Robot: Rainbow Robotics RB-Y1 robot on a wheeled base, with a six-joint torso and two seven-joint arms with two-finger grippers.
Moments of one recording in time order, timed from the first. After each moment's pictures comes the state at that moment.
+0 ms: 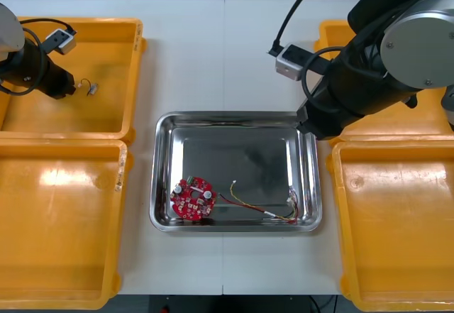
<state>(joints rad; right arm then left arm) -0.74 -0.56 0.24 -2.03 -0.84 1.92 1.70 -0.98 0.69 -0.13 -0.66 0.71 1.08 -2.25</state>
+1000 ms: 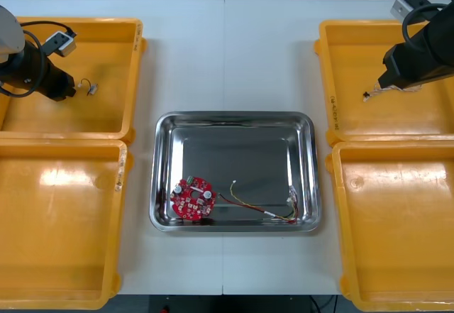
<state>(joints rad) -0.76 -0.66 -0.05 -1.73 -0.70 1.92 1.52 -0.98 0.69 -0.13 -0.64 0.71 1.08 -2.25</state>
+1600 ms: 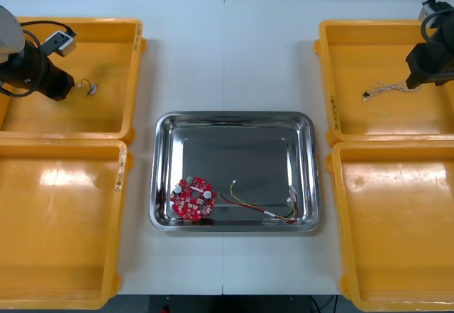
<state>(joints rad) -0.88 -0.66 -0.06 -1.38 -0.49 1.92 1.55 -0.98 0.69 -0.13 -0.64 0.71 1.08 -2.25</state>
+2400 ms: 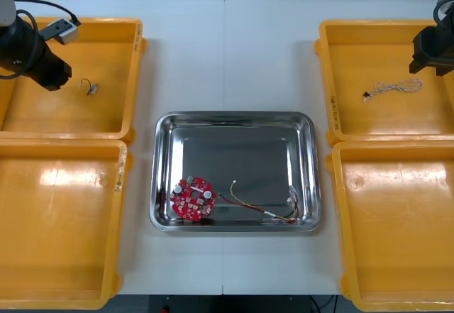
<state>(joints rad) -0.97 -0.56 -0.28 -1.22 -0.32 1.84 1.55 -0.98 0.72 -0.13 -0.85 0.71 1.34 -2.24</state>
